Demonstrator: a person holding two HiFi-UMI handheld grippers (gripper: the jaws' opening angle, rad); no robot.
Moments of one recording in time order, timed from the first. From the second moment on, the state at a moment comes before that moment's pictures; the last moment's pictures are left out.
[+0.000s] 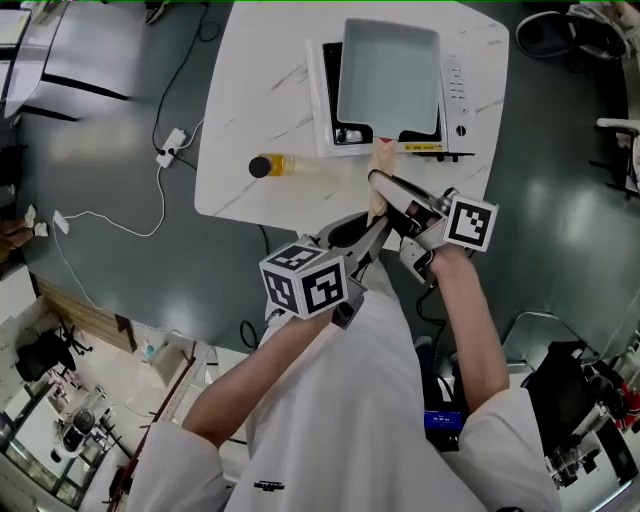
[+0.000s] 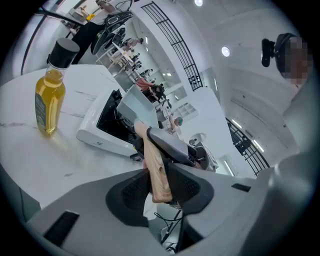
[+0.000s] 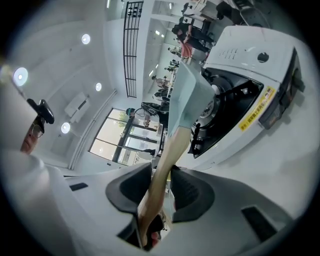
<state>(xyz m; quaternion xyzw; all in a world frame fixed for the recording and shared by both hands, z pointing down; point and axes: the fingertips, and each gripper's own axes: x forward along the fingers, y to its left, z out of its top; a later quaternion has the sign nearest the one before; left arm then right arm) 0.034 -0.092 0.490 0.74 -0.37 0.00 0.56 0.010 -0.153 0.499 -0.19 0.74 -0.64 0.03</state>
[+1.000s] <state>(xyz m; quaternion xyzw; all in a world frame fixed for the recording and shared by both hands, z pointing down) 0.049 -0.087 0.529 0.72 -0.38 0.03 0.59 0.021 -0.151 0.532 -0.22 0.73 -0.65 0.05</state>
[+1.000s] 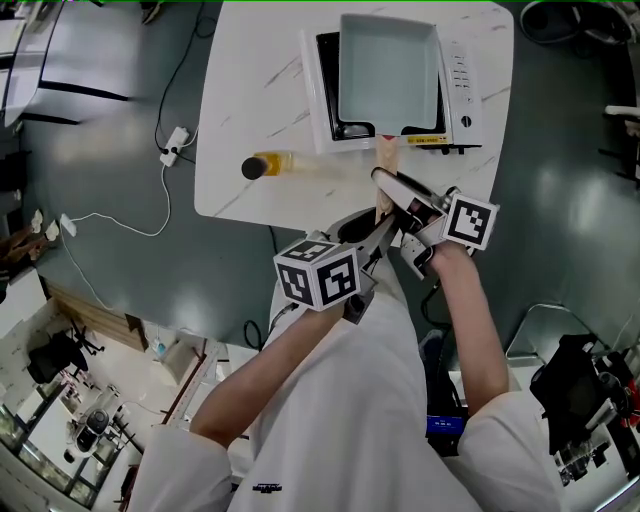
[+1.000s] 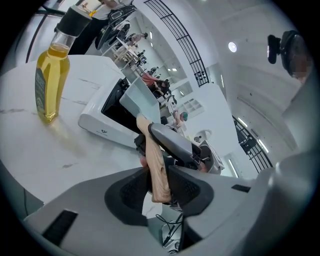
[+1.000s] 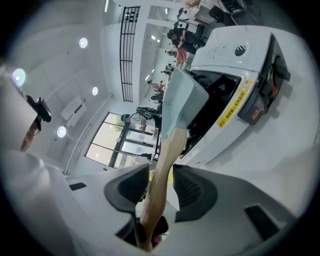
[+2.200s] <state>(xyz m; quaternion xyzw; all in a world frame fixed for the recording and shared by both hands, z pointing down) -0.036 -0.097 0.392 0.82 -0.42 0.02 0.39 0.098 -0.116 0.378 -0.44 0.82 -0.37 -0.02</state>
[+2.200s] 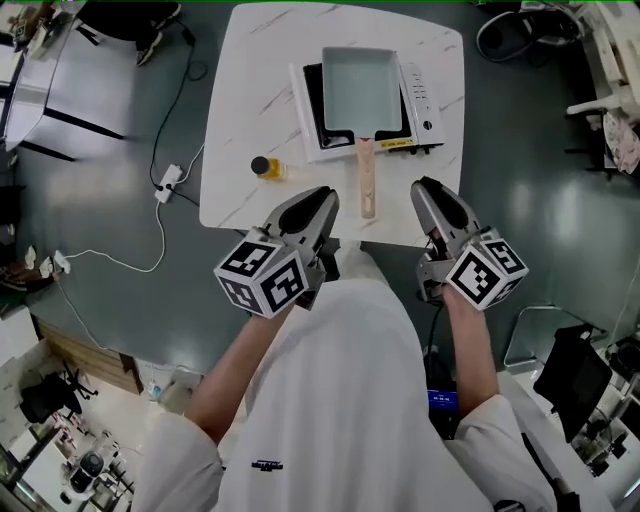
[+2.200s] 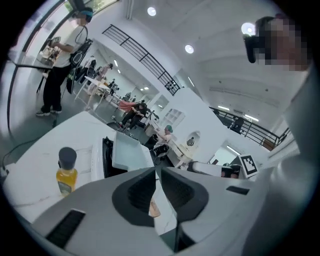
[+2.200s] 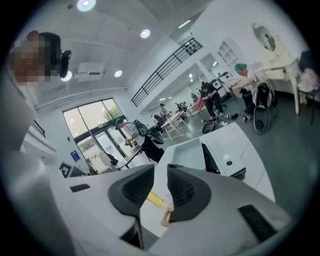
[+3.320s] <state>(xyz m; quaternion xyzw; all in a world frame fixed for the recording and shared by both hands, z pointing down) -0.065 -0.082 0.333 0.86 -0.44 0.06 0.25 0.081 -0.077 0.339 -0.45 0.87 -0.19 -0.09</state>
